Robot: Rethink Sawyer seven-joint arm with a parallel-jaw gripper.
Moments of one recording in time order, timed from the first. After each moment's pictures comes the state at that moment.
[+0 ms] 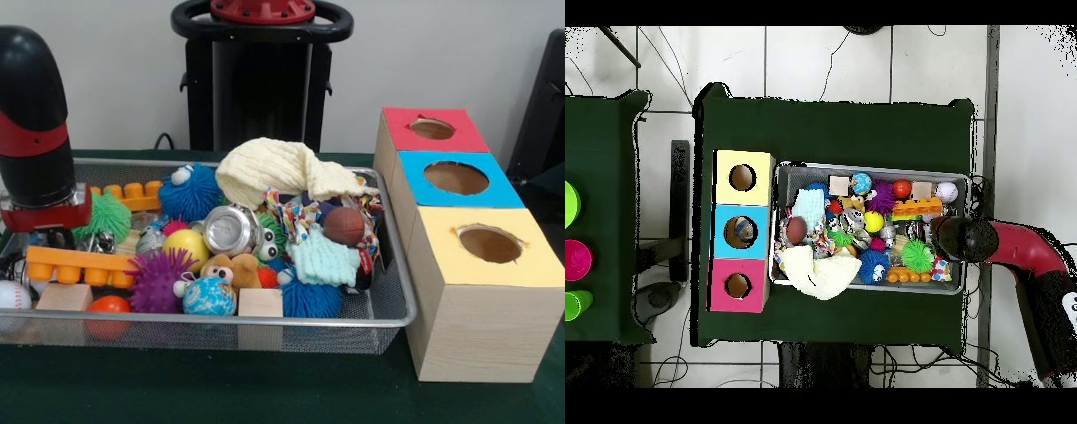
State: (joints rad) arm -1.02 -0.36 0.54 1.43 -0.80 0.75 1.42
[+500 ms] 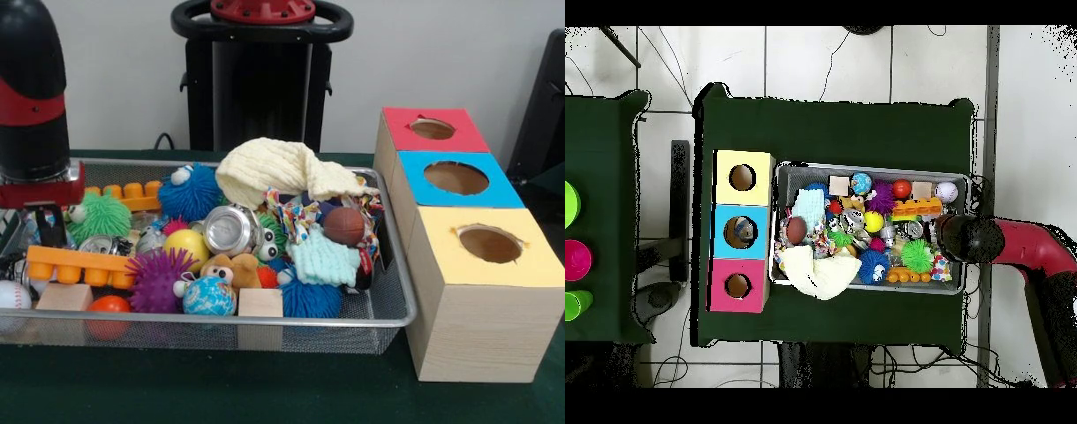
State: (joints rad) arm -1.00 -0.47 0.54 1.48 -0.80 0.75 1.42
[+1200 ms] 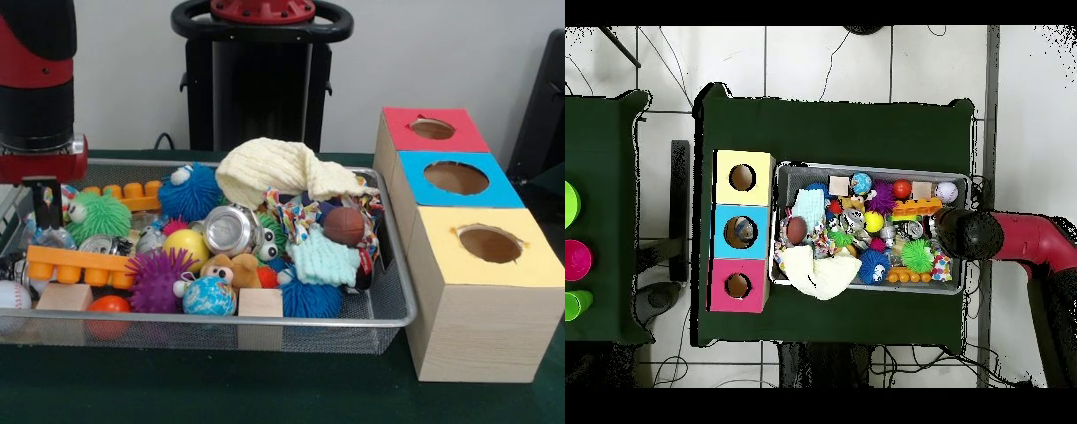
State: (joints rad) arm -0.96 -0.56 0.54 1.52 -0.78 0.75 1.42
